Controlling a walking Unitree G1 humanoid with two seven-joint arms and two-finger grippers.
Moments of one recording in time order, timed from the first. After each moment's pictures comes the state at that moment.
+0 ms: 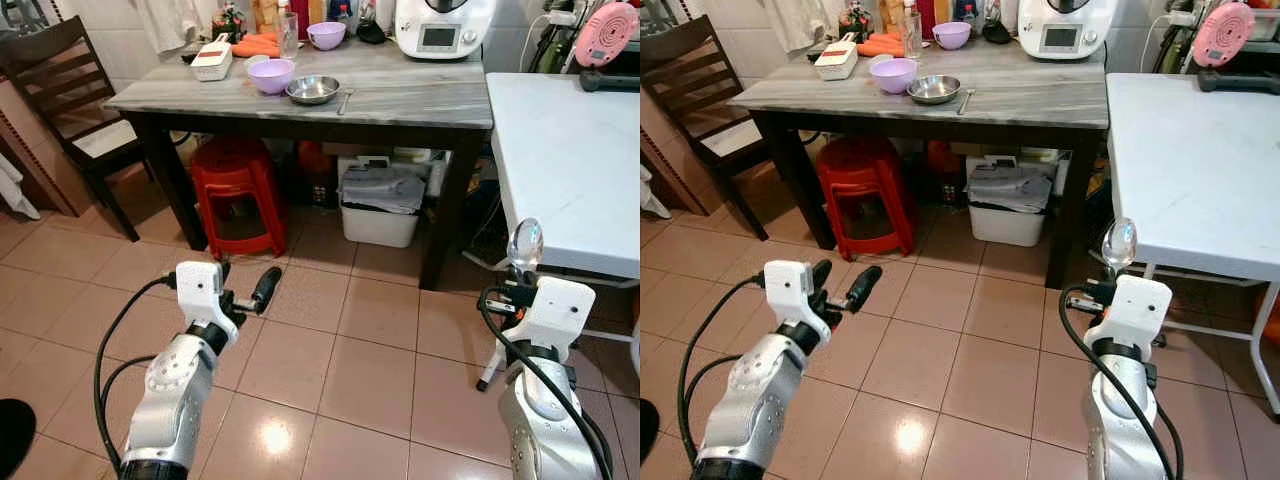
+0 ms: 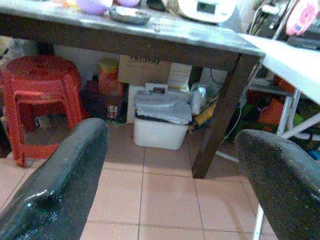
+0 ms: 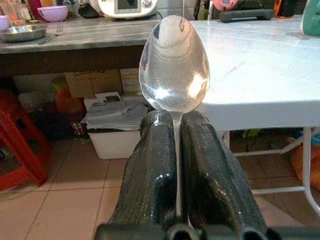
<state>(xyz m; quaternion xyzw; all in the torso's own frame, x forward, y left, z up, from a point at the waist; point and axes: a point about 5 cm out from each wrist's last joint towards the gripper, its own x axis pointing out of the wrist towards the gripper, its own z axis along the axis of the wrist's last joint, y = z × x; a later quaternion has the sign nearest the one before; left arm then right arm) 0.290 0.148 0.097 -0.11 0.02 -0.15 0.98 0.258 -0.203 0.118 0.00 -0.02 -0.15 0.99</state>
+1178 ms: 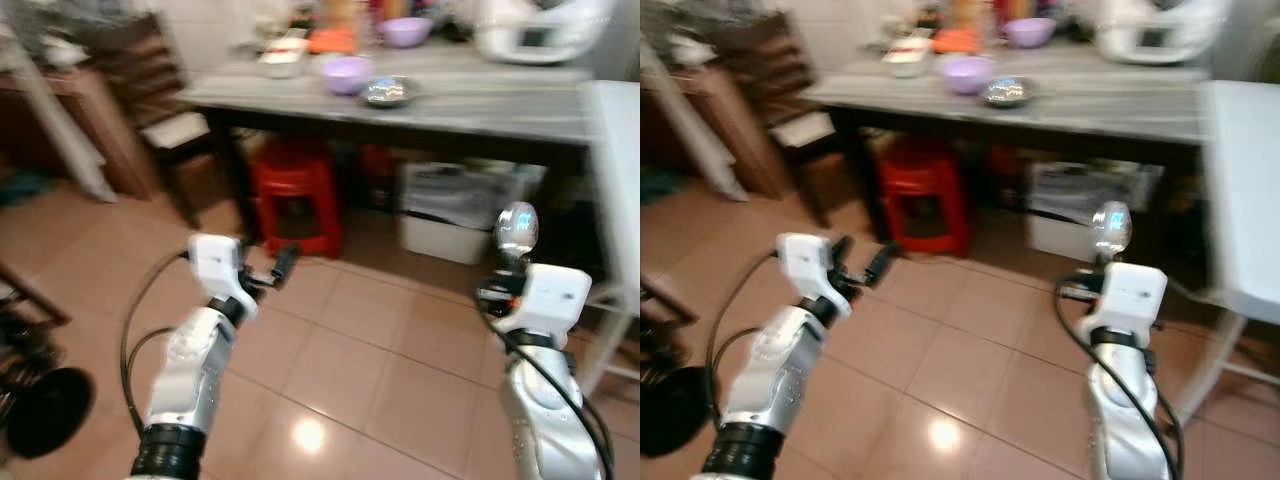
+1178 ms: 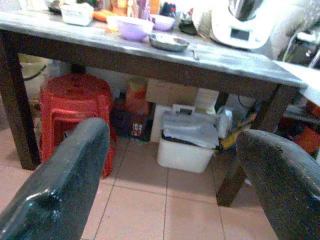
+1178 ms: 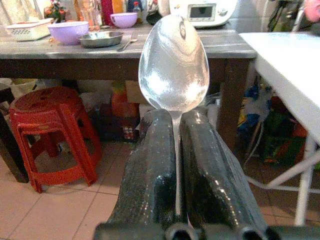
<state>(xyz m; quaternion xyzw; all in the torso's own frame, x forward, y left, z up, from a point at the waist) 0.310 0.129 0.109 -0.13 0.00 -0.19 0.97 0.263 -0.198 0.125 -0.01 -0.04 -0.12 0.99</state>
